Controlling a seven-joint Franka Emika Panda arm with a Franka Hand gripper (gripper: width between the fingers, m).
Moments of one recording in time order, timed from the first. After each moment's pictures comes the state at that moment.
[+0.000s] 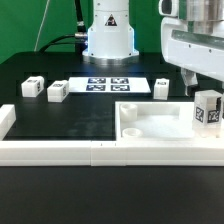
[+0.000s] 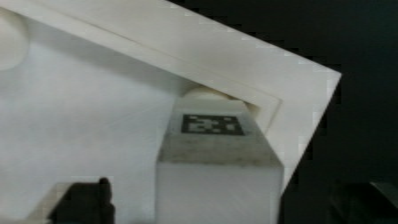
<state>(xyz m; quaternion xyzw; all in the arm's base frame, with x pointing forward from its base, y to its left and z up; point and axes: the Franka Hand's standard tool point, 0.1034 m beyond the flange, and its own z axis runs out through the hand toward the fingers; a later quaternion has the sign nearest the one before) 0.639 0.118 0.081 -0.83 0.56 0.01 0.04</state>
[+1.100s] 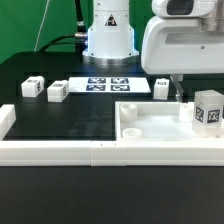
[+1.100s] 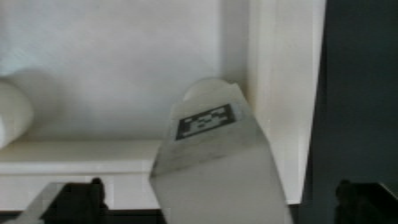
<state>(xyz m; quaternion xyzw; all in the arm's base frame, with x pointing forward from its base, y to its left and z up) 0.639 0.120 0.082 -1.00 -0.03 -0.01 0.01</state>
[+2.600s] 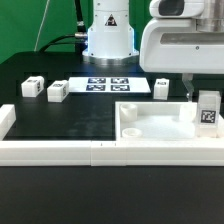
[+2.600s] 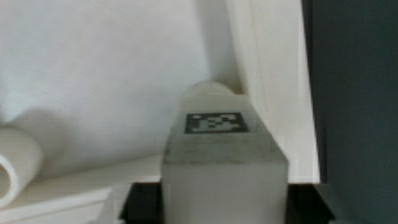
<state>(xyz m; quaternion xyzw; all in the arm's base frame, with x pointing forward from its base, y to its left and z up) 0.639 0.117 0.081 -0.98 0.19 -0.01 0.02</state>
